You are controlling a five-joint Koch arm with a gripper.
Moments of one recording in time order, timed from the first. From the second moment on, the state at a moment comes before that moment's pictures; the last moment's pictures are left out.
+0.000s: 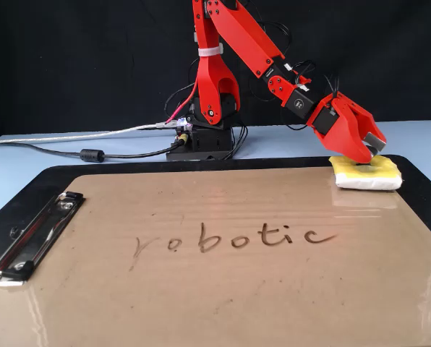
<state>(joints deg) -62.9 94.8 134.1 -13.1 -91.7</state>
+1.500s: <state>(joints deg) -62.0 93.7 142.3 -22.4 -85.0</state>
